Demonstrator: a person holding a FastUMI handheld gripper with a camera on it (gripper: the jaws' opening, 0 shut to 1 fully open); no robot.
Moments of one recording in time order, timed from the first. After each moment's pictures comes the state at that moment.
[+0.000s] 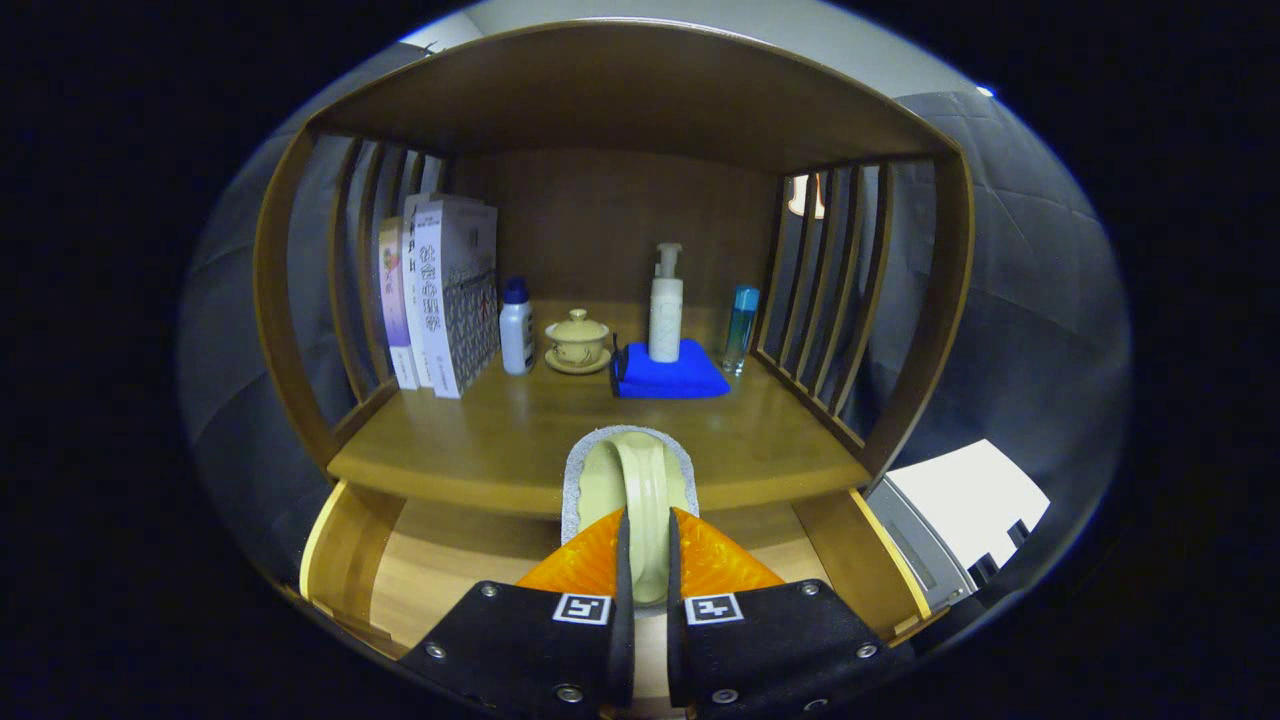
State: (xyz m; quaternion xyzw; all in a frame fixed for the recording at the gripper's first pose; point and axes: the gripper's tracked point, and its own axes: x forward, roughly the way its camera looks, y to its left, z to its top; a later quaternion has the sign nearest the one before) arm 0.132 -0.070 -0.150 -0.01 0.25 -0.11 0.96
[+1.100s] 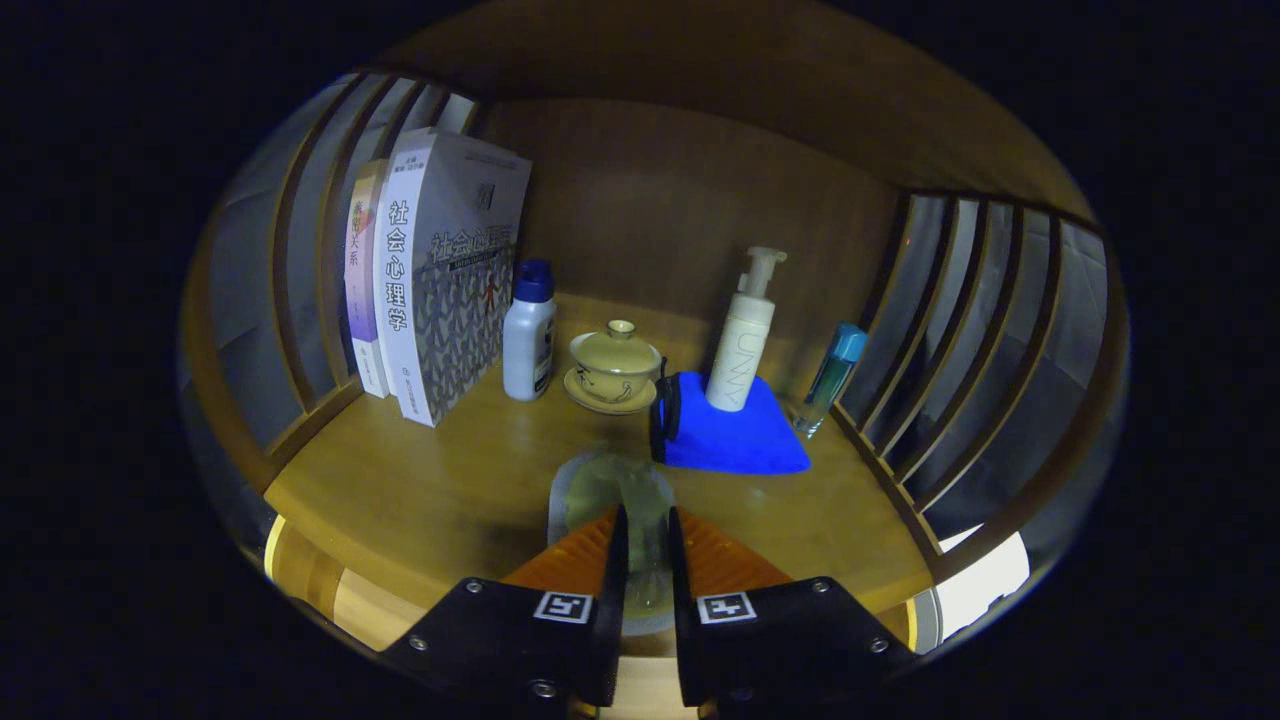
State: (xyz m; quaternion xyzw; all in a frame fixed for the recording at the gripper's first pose) arm 0.253 -0.058 -0.195 -0.08 0.29 -0.05 0.95
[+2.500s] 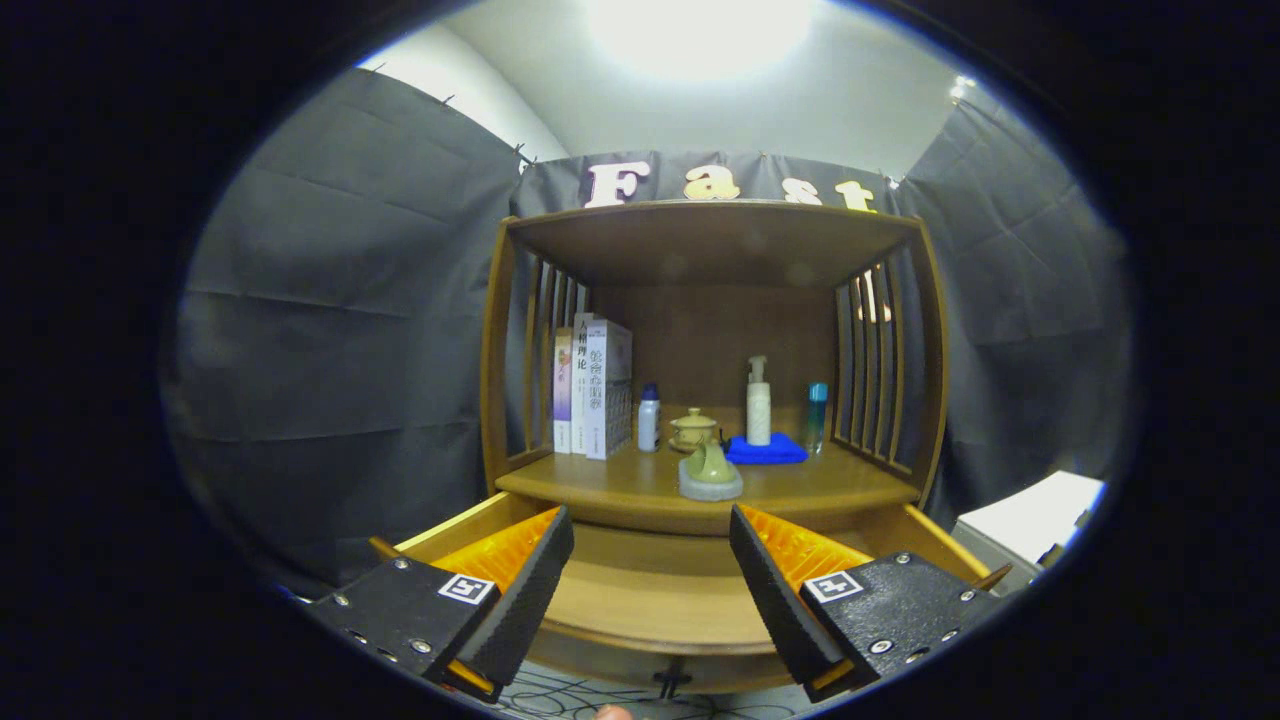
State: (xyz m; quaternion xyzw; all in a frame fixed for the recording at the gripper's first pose) arm -0.022 -0.001 -0.135 0.02 0.04 0.03 1.00
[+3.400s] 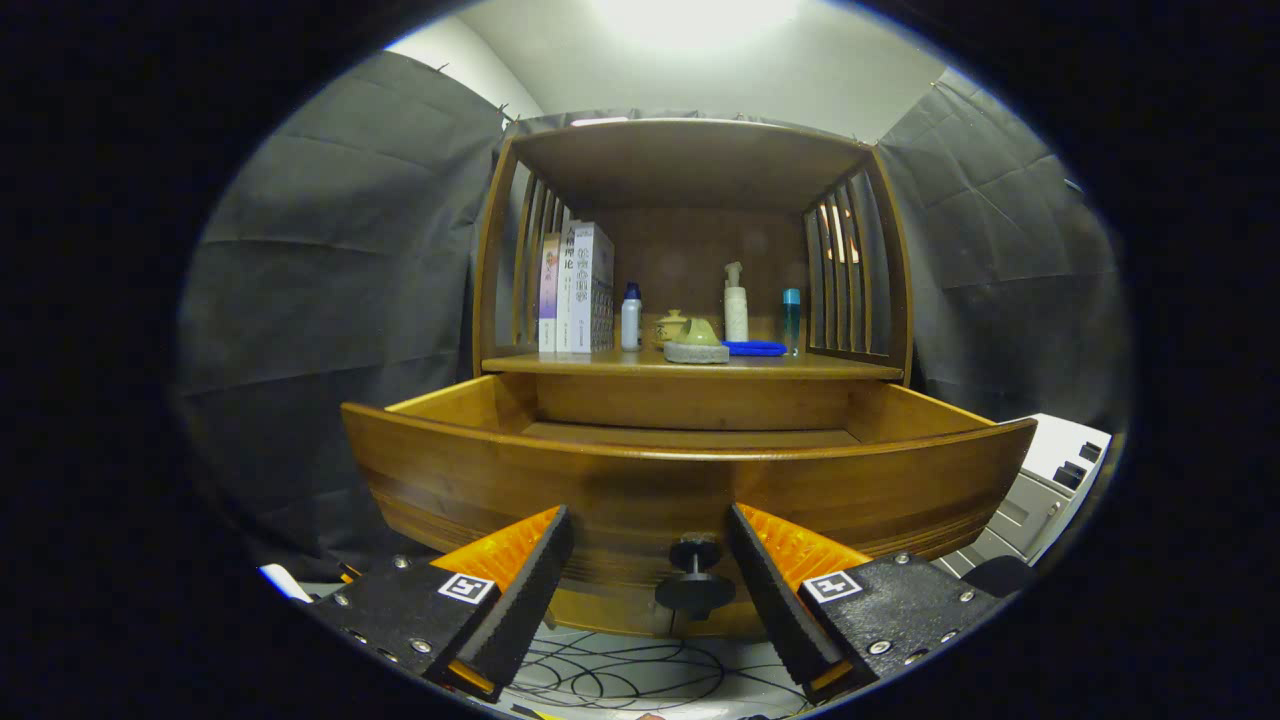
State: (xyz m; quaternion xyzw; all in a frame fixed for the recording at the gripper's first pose) arm -0.064 0.003 -0.261 0.00 0.10 -0.02 0.99
